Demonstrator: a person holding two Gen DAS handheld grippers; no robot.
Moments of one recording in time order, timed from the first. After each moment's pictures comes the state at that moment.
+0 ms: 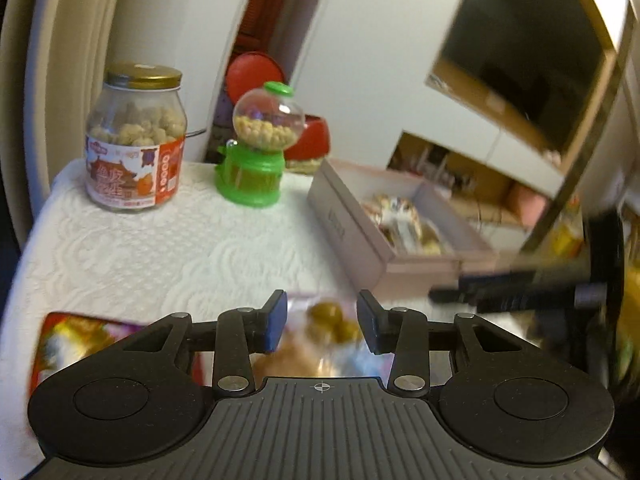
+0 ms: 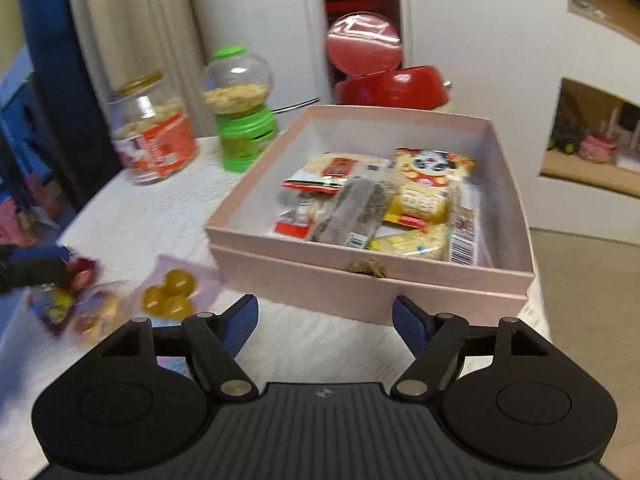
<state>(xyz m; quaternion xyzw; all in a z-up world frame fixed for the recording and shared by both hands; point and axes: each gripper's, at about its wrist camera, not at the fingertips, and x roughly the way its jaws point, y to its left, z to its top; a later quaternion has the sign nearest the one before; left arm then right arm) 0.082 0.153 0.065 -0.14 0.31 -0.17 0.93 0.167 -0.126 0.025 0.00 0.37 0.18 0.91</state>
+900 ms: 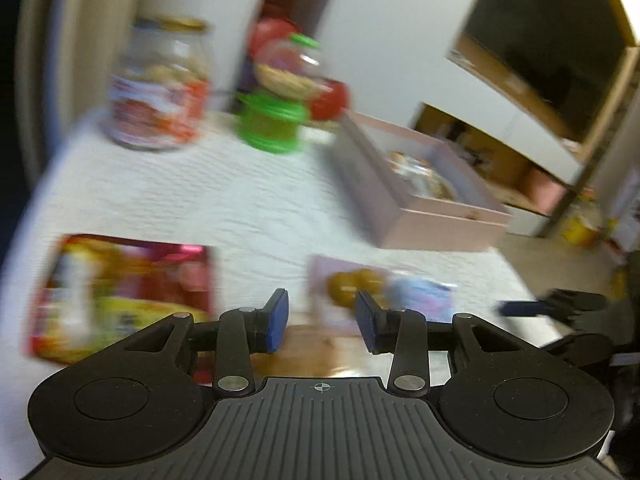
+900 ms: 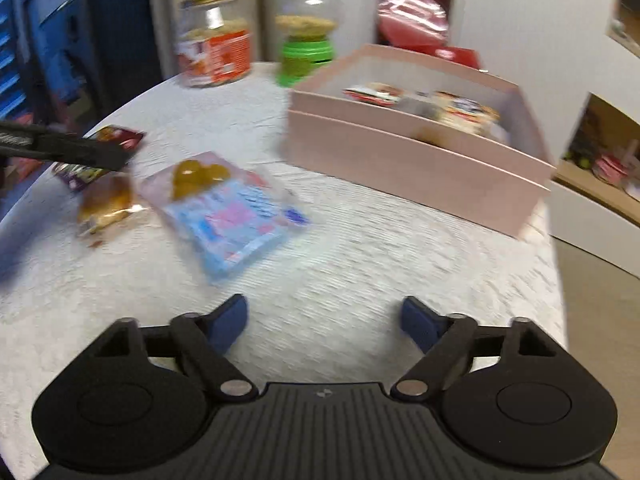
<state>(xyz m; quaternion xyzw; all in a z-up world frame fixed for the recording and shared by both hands) 0.039 0.159 0.048 -0.13 0.36 -0.12 0.92 0.084 -0.127 -0.007 -0.09 0.39 0.22 0.89</state>
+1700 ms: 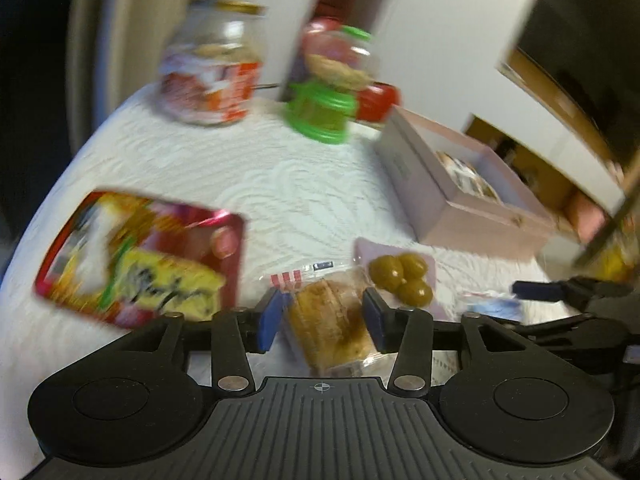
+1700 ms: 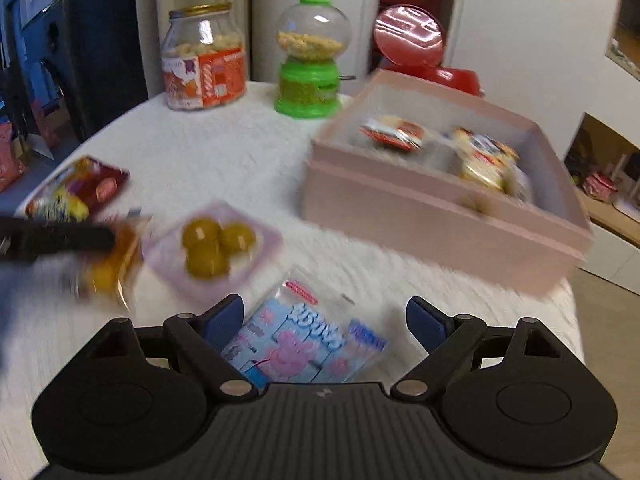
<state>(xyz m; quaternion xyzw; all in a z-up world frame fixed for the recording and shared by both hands) 0.041 0.135 0.029 -0.12 0.36 -0.07 0.92 0.104 -0.079 -0.002 -0.10 0.37 0.19 0.90</state>
